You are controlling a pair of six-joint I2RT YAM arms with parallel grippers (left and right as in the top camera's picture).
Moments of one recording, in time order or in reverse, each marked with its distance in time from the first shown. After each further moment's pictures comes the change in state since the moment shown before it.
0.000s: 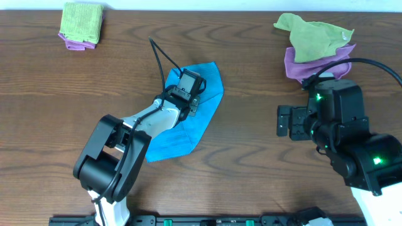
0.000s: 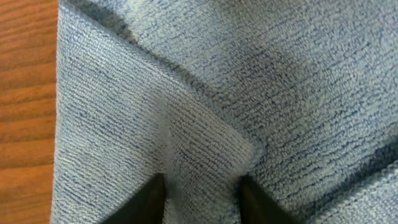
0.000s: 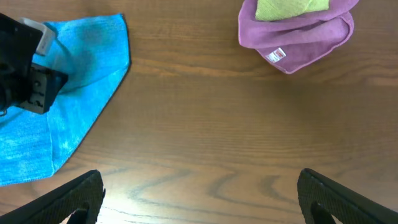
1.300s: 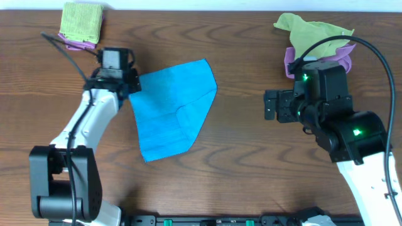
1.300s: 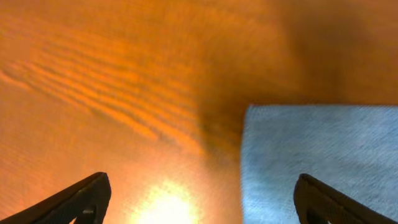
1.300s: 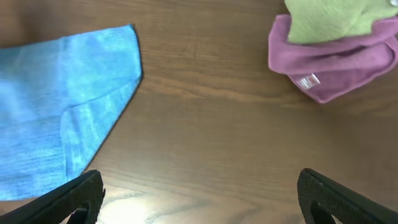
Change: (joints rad) left arm 0.460 -0.230 0.038 -0.256 -0.063 -0.115; right arm 0.000 0.124 0.000 0.154 -0.088 -0.029
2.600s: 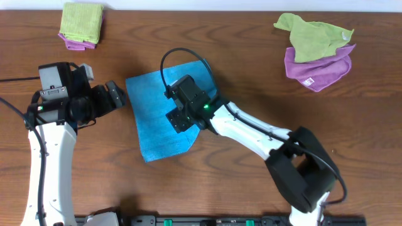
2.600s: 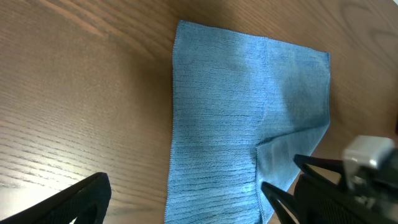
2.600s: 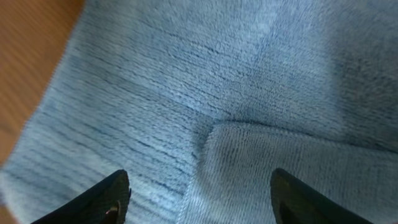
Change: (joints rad) left arm 0.264 -0.372 -0.001 -0.401 0.628 -0.006; right arm 0.482 0.784 0.000 0.615 -0.150 -0.043
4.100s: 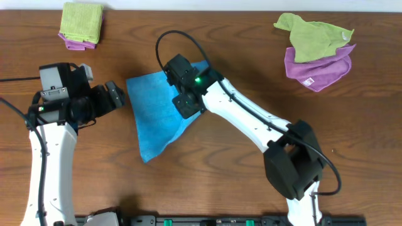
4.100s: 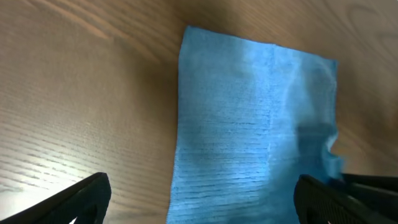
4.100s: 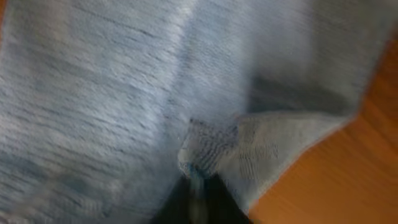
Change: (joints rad) left arm 0.001 0.004 -0.027 0.032 -0.019 0.000; right arm -0.033 0.103 0.423 -0.585 0.130 0.003
